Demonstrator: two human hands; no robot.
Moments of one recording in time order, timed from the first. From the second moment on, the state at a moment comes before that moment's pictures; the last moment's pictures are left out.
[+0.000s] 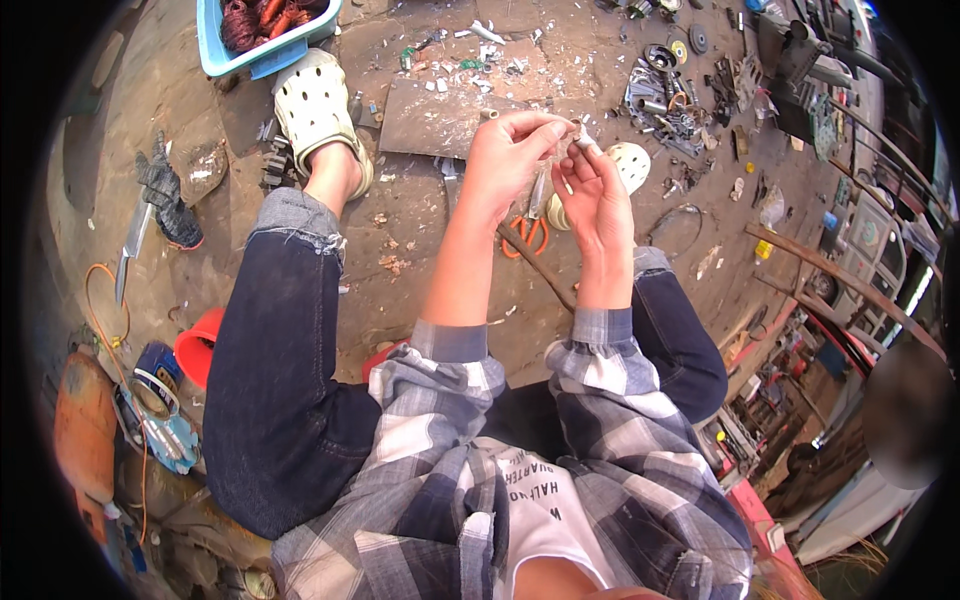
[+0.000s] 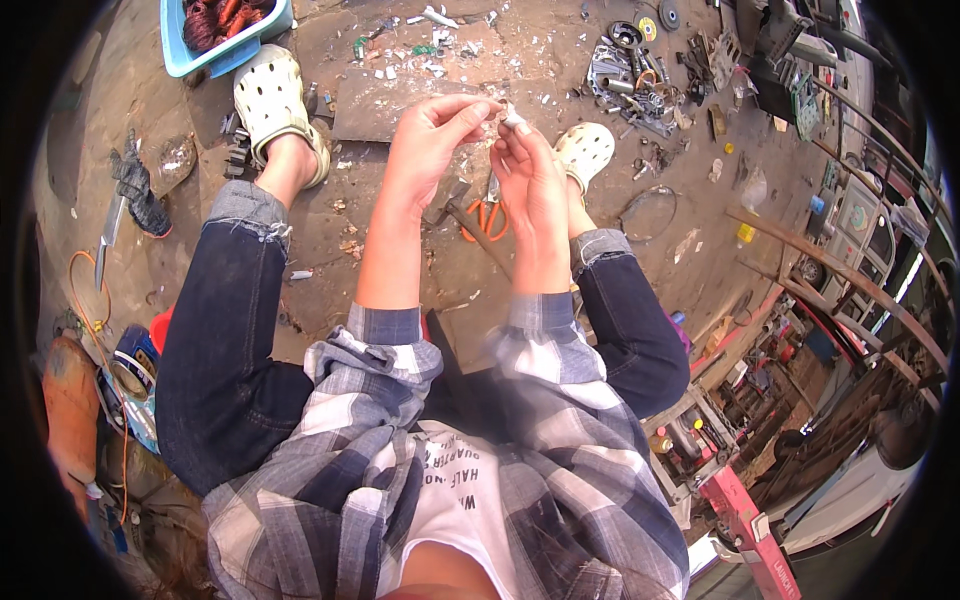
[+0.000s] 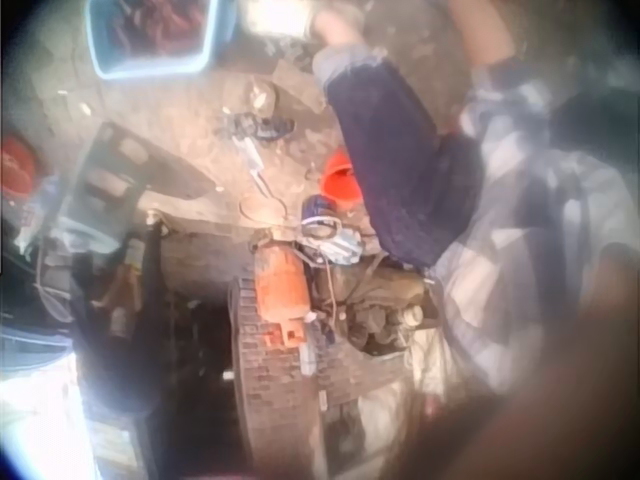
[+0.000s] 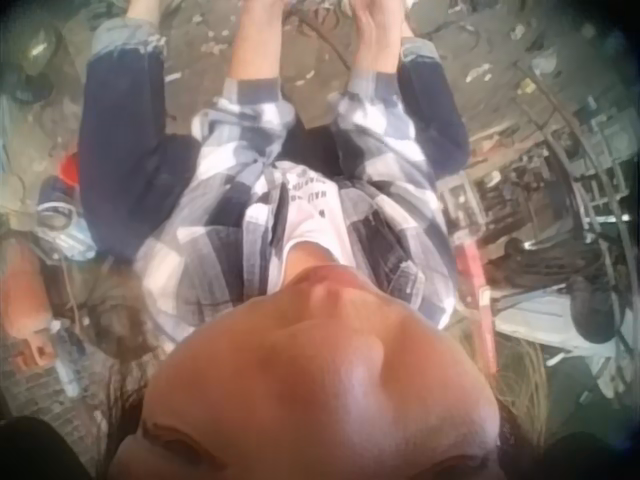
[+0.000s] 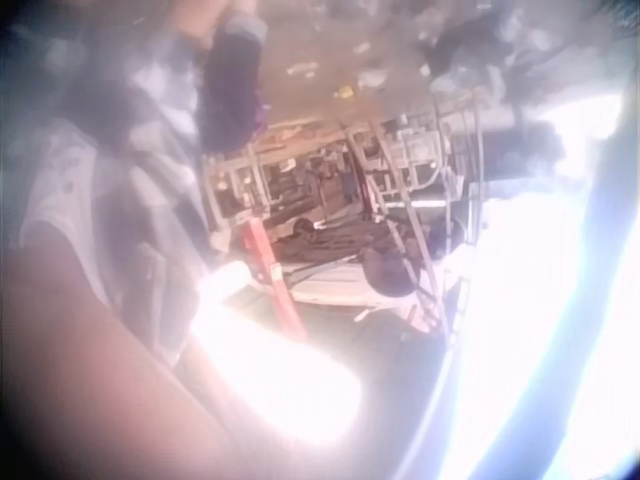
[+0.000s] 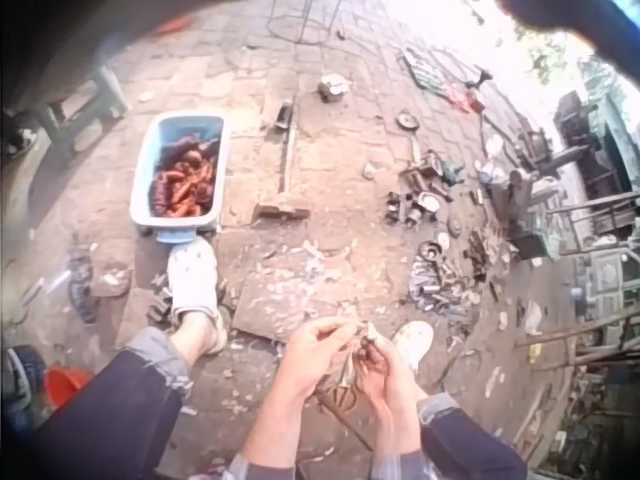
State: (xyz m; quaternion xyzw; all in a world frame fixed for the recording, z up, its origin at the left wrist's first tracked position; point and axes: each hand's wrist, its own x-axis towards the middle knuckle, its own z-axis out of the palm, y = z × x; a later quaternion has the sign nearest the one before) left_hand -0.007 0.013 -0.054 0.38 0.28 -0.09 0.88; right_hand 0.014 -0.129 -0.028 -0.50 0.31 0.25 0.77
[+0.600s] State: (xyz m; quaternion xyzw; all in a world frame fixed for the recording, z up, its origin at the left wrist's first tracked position) left_hand -0.006 0.000 -0.052 0.54 0.30 -0.07 0.78; right_hand 0.012 -0.122 -0.035 -0.70 0.19 0.17 0.67
